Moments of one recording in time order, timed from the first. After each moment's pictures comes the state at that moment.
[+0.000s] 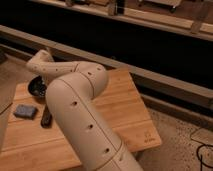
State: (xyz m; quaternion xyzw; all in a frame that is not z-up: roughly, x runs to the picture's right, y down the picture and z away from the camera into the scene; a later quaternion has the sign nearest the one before) arm -0.309 0.000 0.925 -0.17 0.17 0.65 0.72
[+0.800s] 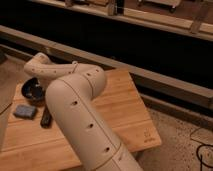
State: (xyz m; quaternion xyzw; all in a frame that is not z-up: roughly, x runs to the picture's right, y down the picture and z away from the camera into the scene) arm -0.345 -0.003 0.916 -0.20 0.11 0.63 0.74
